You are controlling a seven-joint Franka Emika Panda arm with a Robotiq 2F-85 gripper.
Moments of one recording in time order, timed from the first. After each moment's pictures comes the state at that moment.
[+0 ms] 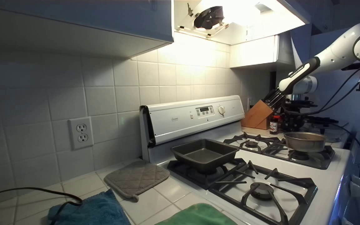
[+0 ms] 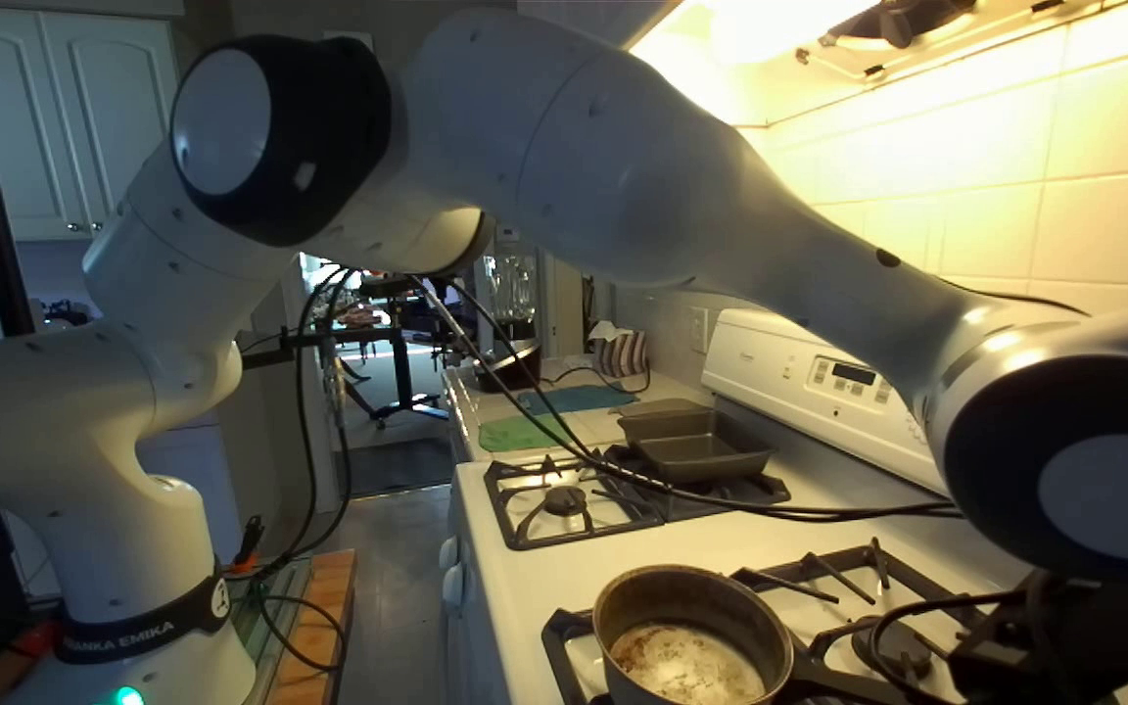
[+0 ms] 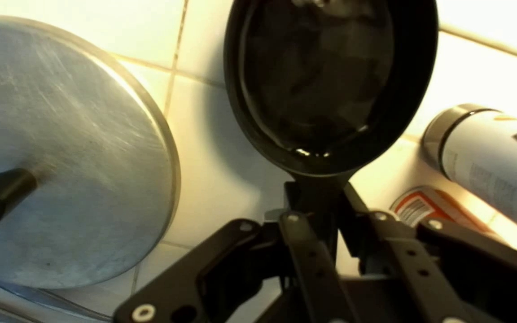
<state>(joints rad) -0.43 0.83 -0.28 -1.30 0.22 2.15 0.53</state>
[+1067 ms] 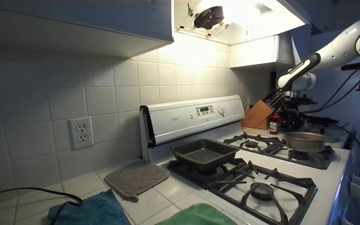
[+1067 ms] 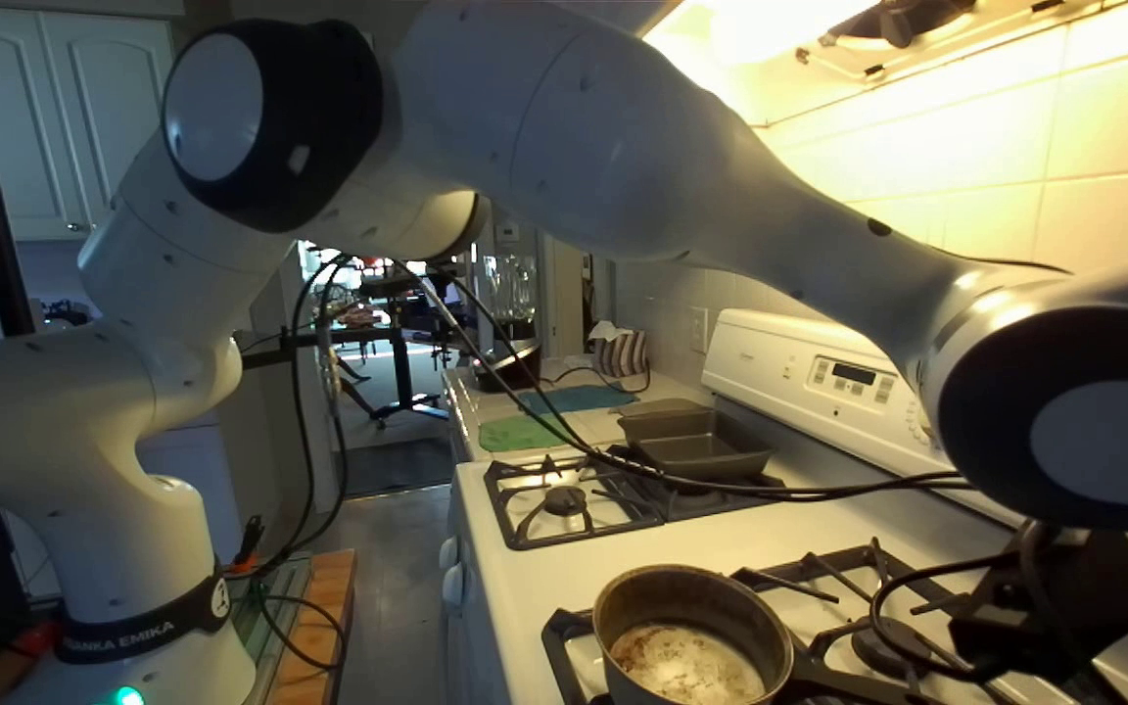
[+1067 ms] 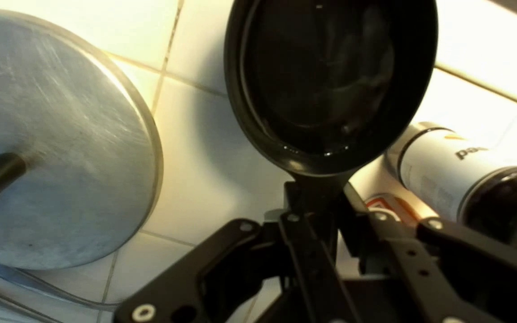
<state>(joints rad) -0.43 0.80 -0.26 -1.31 0.22 2.14 0.47</state>
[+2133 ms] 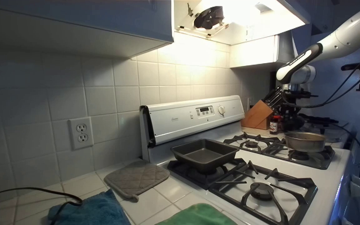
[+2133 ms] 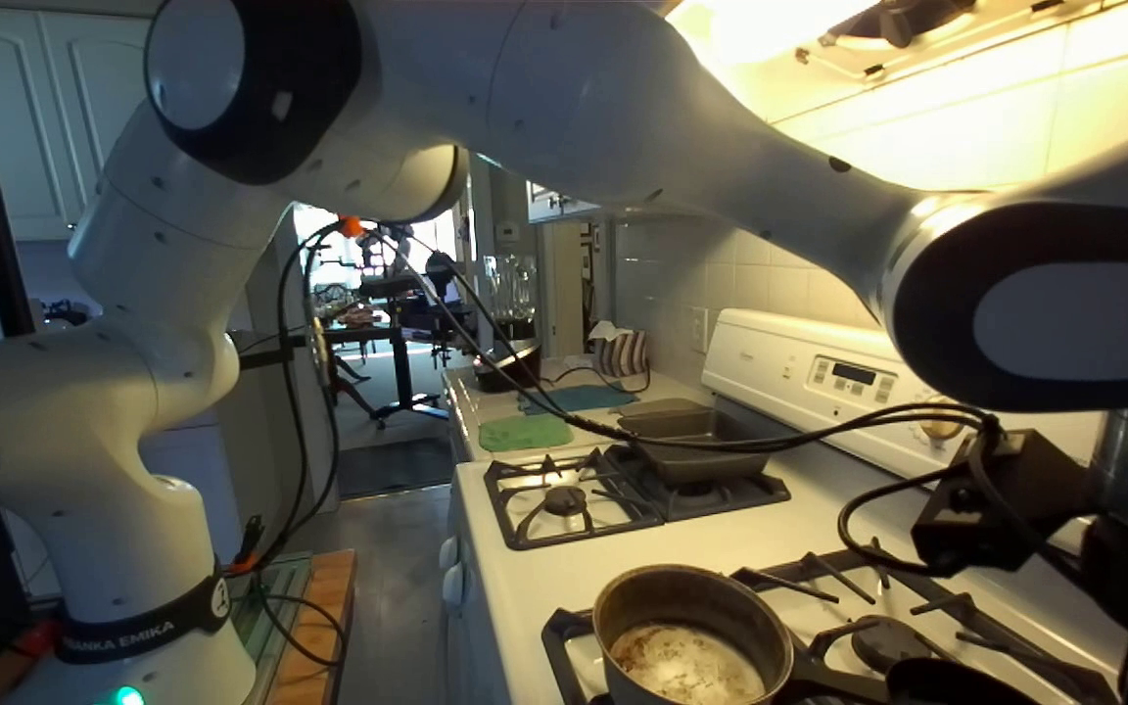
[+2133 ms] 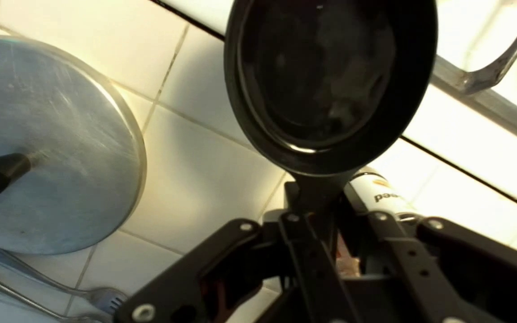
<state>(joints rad) -0.38 0.69 -0.26 -1.38 0.22 2.10 0.37</state>
